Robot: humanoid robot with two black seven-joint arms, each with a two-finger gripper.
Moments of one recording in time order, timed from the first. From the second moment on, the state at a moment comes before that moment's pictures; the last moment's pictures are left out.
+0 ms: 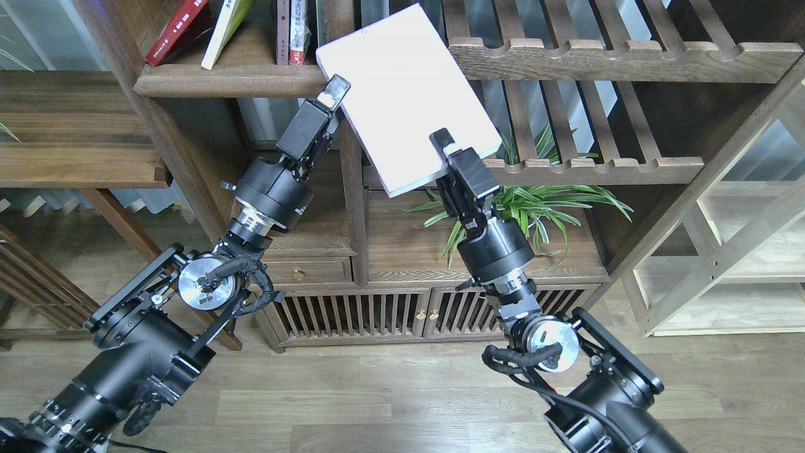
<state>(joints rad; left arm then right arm) -0.52 0.03 -0.96 -1.17 -0.08 -0.49 -0.07 0.20 0.01 0.99 1.33 0.04 0.58 0.18</state>
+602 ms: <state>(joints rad) -0.52 0.09 -0.96 -1.18 -0.12 -0.49 0.15 0.19 0.01 0.95 1.33 0.03 0.58 0.18</state>
